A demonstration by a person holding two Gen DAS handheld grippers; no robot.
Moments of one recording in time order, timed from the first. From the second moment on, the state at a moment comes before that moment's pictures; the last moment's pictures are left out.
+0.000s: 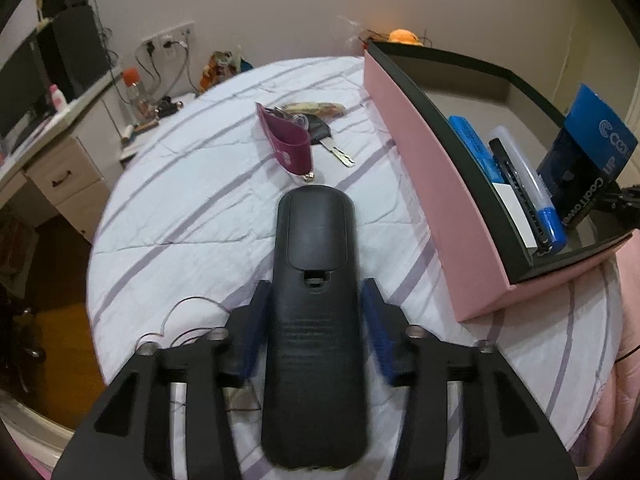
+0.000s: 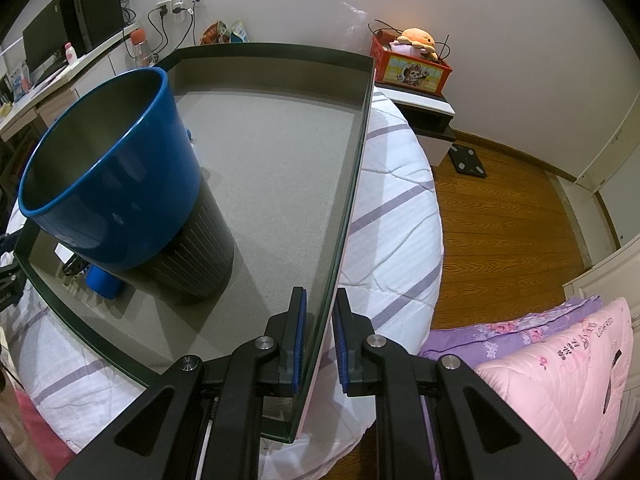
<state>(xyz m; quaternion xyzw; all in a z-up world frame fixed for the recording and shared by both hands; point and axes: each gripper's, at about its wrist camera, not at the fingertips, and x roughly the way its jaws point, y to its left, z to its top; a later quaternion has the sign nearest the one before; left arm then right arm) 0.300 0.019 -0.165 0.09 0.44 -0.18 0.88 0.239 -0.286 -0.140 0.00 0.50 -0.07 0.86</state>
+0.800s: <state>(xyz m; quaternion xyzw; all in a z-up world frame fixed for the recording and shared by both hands) 0.286 0.016 -0.110 0.10 0.40 -0.18 0.90 0.240 -0.287 -0.140 0.00 0.50 -0.07 0.86</state>
